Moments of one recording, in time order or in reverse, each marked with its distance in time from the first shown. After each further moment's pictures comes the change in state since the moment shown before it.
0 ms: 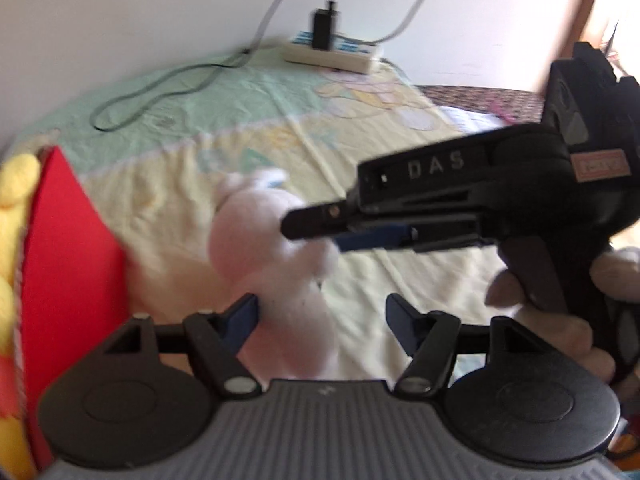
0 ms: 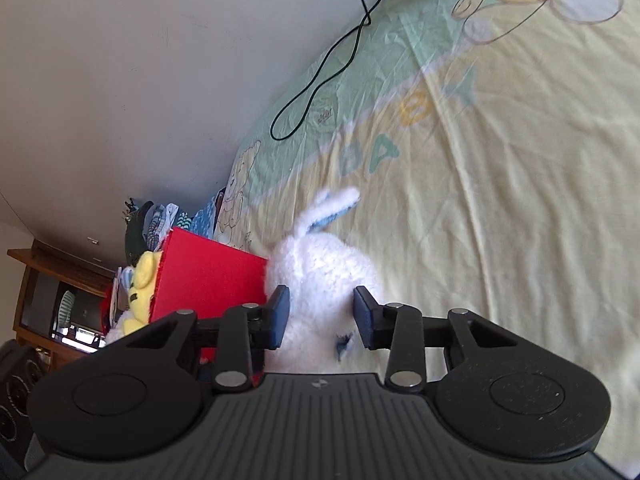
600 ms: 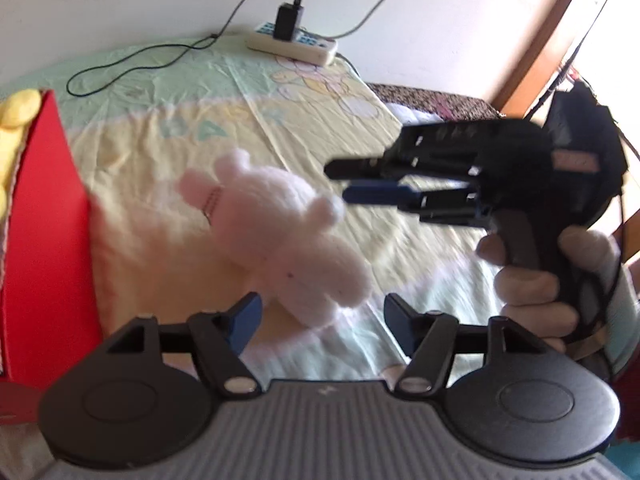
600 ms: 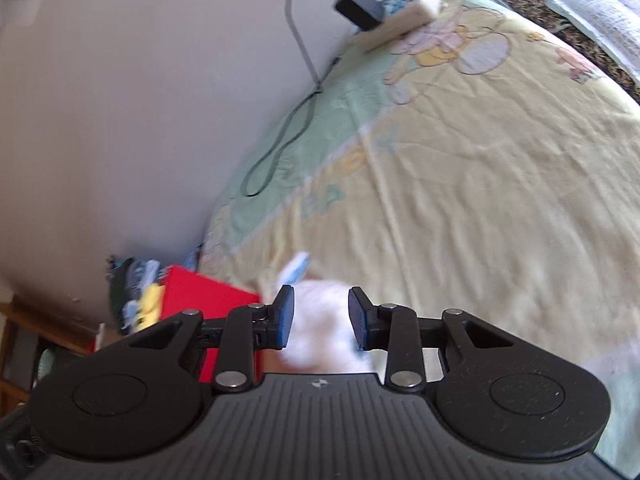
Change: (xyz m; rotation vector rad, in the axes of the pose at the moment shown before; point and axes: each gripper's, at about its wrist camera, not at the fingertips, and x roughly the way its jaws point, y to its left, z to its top) left arm -0.036 -0.006 -0.032 -0.060 -0.010 -0.129; right arm -0.048 -0.010 -0.027 0.098 -0.180 -0.116
